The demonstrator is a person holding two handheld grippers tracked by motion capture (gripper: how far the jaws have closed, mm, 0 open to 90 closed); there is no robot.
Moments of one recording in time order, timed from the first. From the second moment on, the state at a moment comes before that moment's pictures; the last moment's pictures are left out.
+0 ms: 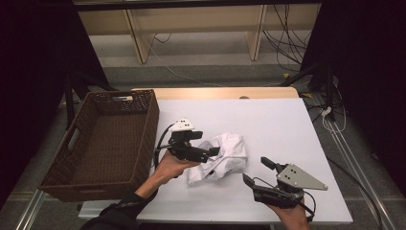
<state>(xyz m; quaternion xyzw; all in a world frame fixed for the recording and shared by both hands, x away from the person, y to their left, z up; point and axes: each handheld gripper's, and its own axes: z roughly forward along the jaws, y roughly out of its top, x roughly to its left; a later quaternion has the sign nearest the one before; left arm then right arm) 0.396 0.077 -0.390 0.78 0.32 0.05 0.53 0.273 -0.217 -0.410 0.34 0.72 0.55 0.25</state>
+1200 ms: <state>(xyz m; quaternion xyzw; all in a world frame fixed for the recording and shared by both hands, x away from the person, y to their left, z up) 0.381 0.100 -0.385 0.75 0.32 0.08 0.57 0.272 -0.217 -0.410 0.34 0.72 0.55 0.25</state>
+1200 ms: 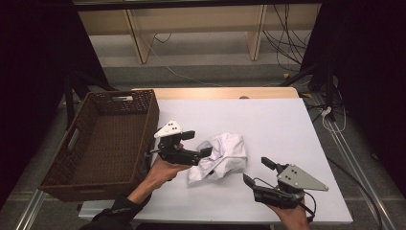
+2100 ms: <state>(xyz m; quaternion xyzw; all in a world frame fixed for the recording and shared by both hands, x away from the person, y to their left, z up) 0.364 0.111 -0.382 0.73 0.31 0.09 0.60 0.272 -0.216 -0.410 0.34 0.72 0.55 0.25</state>
